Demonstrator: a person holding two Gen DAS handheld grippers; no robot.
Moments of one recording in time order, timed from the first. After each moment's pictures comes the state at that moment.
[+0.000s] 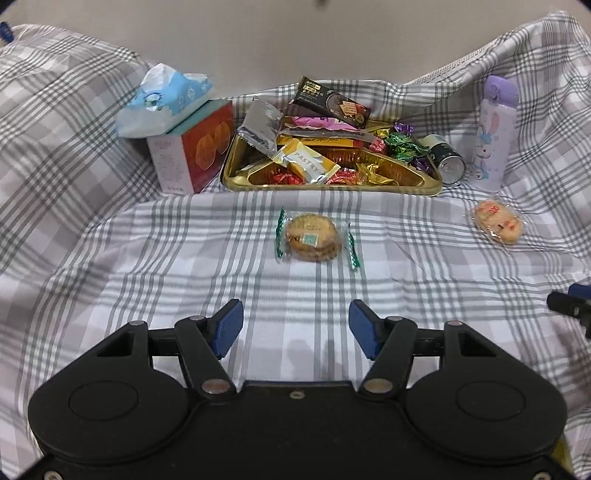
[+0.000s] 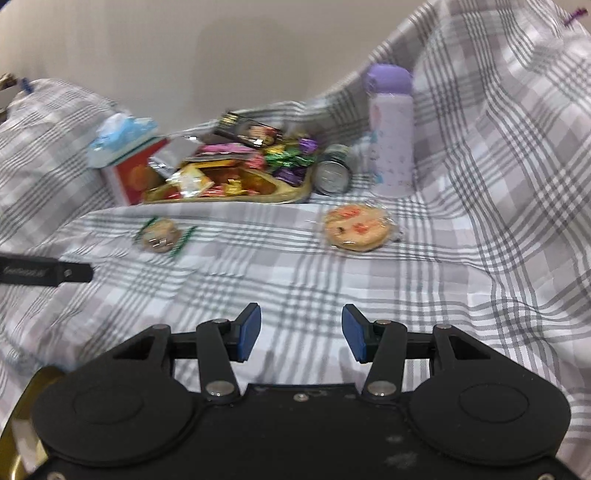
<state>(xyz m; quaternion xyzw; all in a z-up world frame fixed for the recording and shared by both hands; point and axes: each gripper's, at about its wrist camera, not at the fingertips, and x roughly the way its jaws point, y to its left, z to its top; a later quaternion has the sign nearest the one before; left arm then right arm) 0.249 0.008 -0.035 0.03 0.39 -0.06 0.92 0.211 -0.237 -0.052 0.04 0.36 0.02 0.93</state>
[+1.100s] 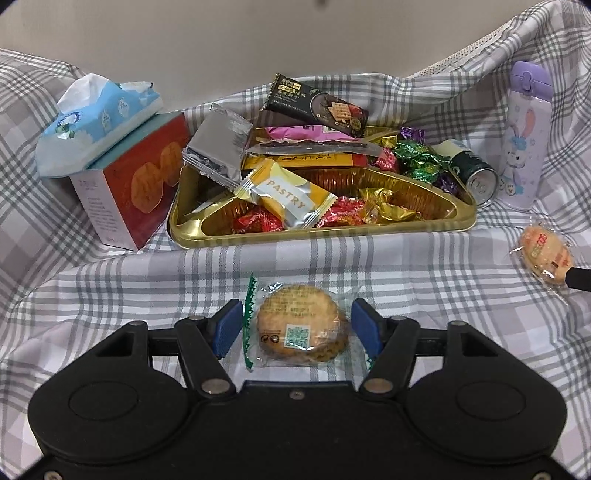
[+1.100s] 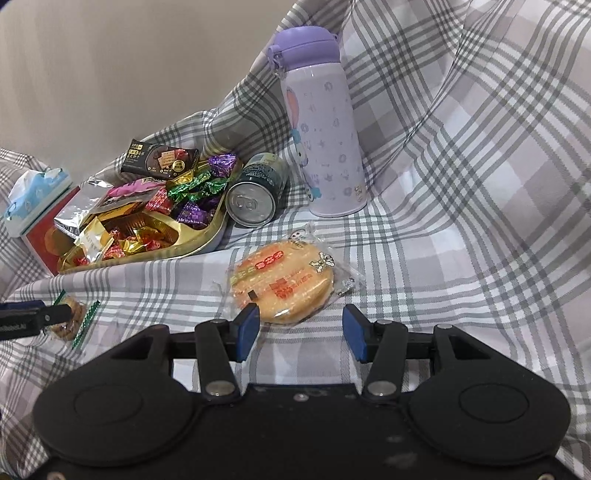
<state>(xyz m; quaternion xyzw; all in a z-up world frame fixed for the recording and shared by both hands) 0.348 -0.022 -0.080 0.05 0.36 -0.08 0.93 0.325 -0.295 -0.097 0.12 0.35 -0.03 0.93</state>
